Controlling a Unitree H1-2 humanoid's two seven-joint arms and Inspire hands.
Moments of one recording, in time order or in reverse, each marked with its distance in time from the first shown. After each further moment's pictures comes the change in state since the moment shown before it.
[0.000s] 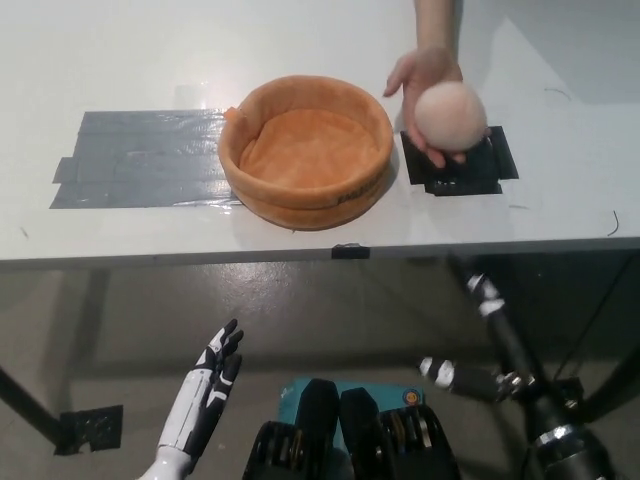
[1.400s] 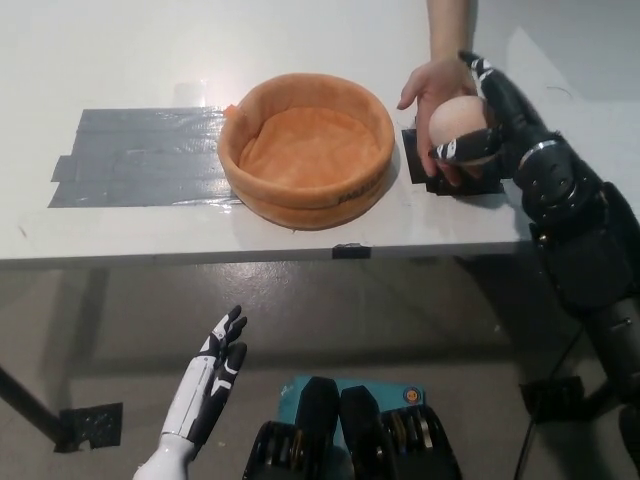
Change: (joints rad) left_arm -0.028 -0.003 -0.001 -0.005 0.014 -0.006 0.000; right_arm -0.773 -0.086 0.065 0.699 -0.189 0.456 0.053
